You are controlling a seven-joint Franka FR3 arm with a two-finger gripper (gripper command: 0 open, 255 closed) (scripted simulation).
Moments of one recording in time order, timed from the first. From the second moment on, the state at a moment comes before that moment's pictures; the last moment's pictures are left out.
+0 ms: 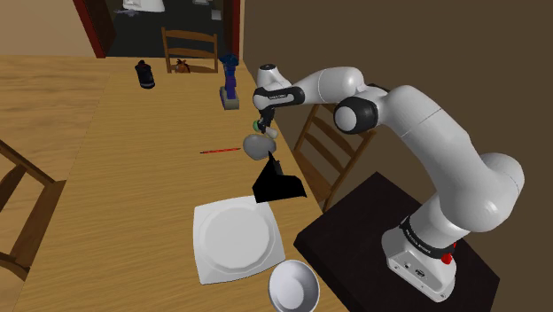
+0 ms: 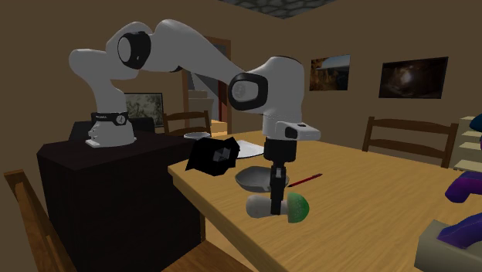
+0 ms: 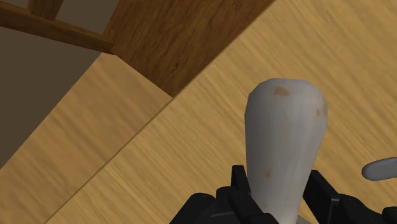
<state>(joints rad) -0.03 1.28 0.01 -0.84 -0.14 2.12 -0.34</state>
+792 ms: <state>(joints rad) -0.03 1.15 0.01 -0.91 -0.14 2.07 -0.34</state>
